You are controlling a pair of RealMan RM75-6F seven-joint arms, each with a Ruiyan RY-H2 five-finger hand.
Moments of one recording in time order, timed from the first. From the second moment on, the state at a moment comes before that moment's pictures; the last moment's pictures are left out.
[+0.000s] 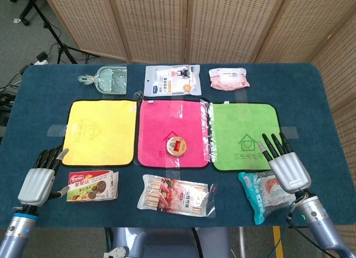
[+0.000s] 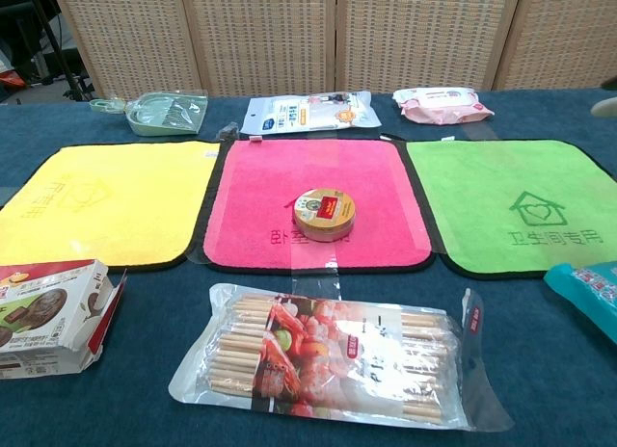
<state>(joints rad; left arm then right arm) -0.17 -1.24 -0.01 -1.67 1.47 1.35 0.19 0.33 -1.11 0.11 -1.71 -1.55 1.19 -0.74</state>
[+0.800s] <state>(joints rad) -0.19 -1.25 -0.02 -1.62 1.46 1.33 0.11 0.80 -1.24 0.22 -1.73 -1.42 0.73 -1.04</state>
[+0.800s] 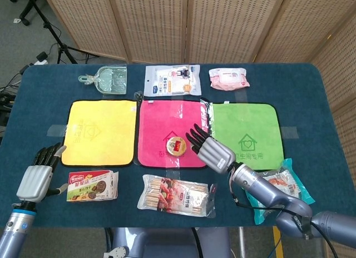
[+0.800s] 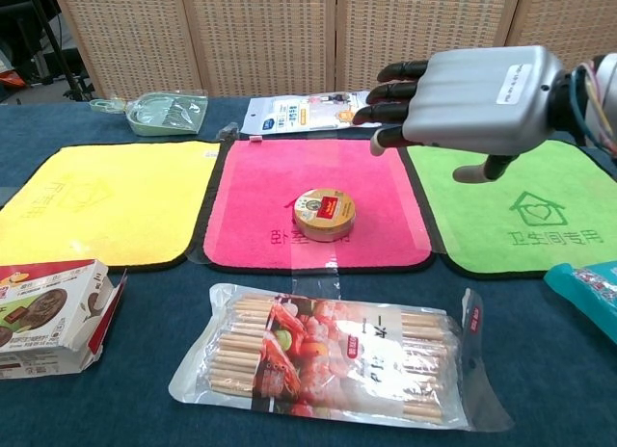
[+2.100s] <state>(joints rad) -0.19 -1.25 0.00 -1.62 1.48 1.33 0.10 1.07 -1.48 0.12 -1.73 -0.98 0.89 -1.31</state>
